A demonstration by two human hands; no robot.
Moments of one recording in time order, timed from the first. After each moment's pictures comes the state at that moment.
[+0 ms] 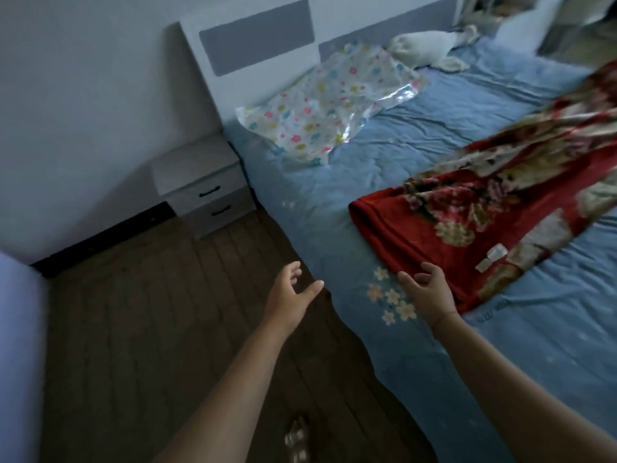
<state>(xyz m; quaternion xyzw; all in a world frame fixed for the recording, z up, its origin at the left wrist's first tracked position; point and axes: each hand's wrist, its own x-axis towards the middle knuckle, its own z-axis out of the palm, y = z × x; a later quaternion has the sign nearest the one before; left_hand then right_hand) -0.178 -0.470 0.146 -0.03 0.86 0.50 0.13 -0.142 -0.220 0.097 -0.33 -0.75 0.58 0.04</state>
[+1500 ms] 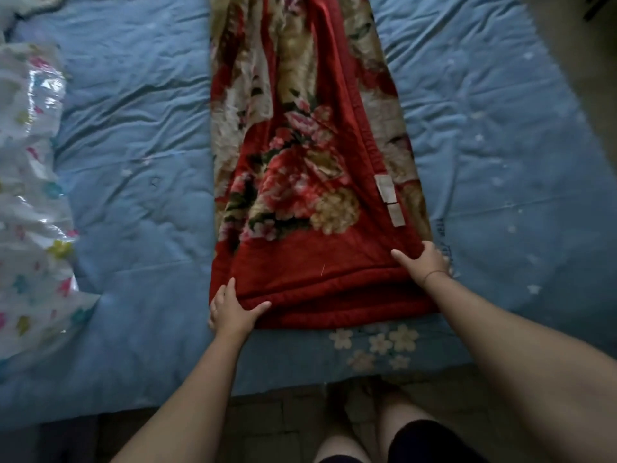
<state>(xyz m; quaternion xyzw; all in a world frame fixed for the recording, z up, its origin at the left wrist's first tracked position) -0.596 -0.203 -0.091 0.30 0.90 0.02 0.31 -0.267 -0.046 -0.108 -0.79 -0.49 0.38 -0.02</state>
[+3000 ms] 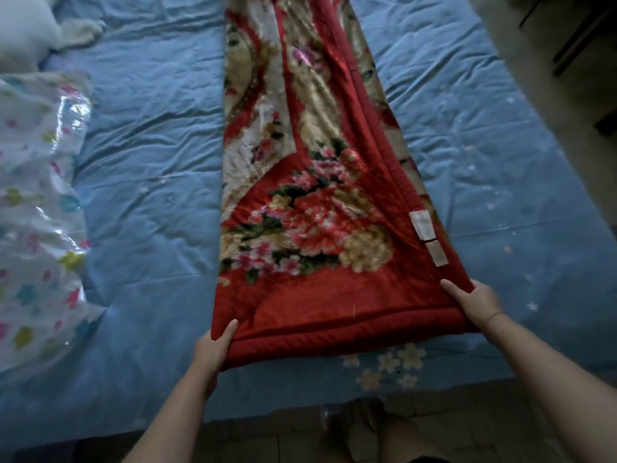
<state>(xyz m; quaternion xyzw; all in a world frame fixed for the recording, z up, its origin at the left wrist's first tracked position) -0.643 -0.258 -0.090 0.11 0.84 0.29 0.45 -0.197 -0.084 -0.079 -0.76 -0.48 0.42 0.13</state>
